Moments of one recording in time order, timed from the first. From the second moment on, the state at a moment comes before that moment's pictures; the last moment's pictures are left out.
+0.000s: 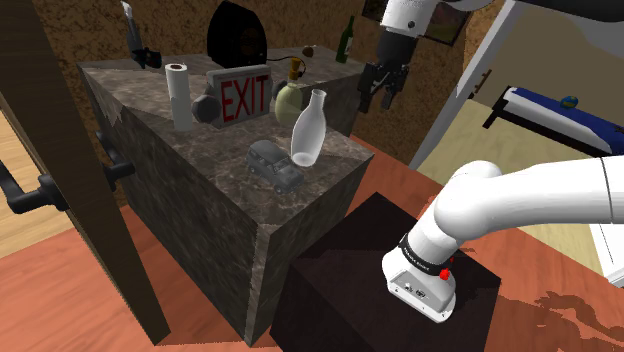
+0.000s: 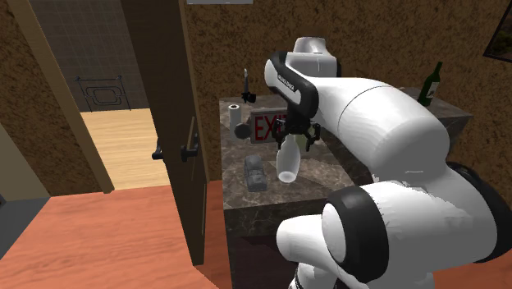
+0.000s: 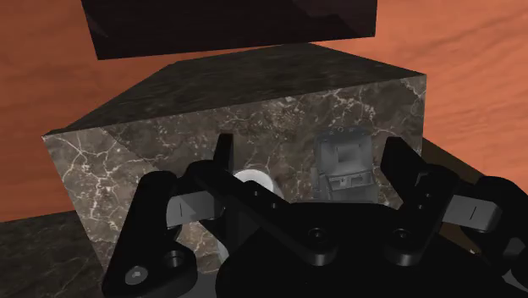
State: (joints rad) arm 0.01 -0.82 0.03 -2.41 0.09 1.52 0.13
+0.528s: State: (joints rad) arm 0.13 -0.71 -0.06 -2.50 0.02 1.74 -0.24
